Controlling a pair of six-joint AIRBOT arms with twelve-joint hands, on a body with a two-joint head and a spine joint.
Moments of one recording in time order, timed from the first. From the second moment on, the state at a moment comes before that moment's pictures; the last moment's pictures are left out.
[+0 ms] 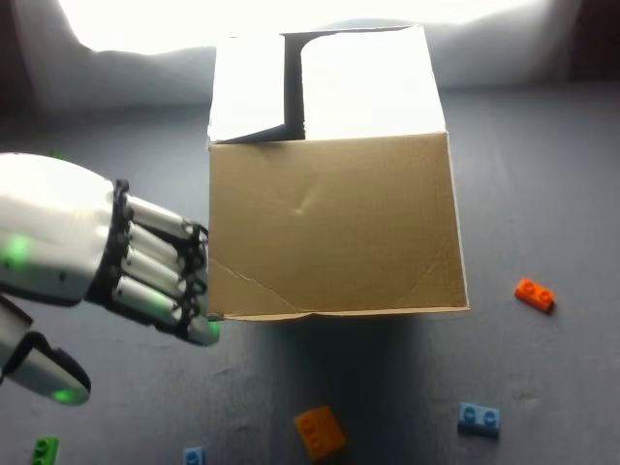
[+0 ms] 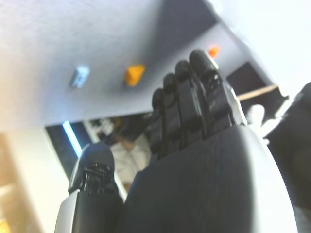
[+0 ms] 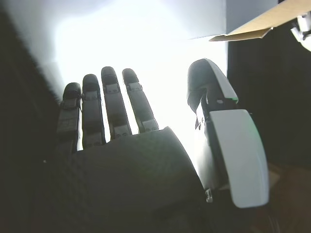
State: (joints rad) left arm 0.35 -0.96 1.50 1.73 -1.21 -0.16; right arm -0.38 -0.53 0.89 0.21 0.40 -0.91
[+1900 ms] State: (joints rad) left arm 0.02 -1.24 1.75 1.64 -1.07 -0.24; right arm -0.38 -0.54 0.88 0.13 0.38 -0.91
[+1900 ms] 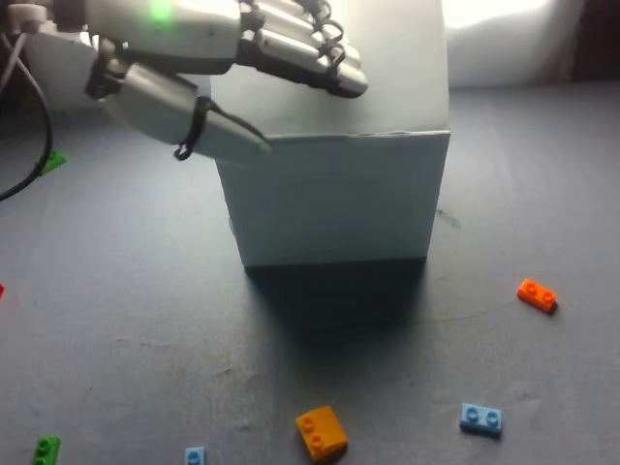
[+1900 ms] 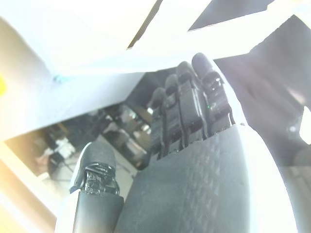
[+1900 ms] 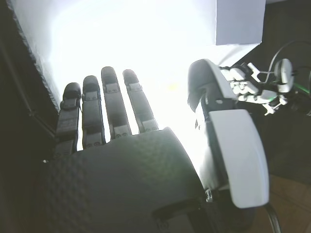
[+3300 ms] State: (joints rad) left arm -0.08 -1.18 1.85 1.76 -1.07 -0.25; right arm -0.39 -0.55 0.87 0.08 0.40 -0.92
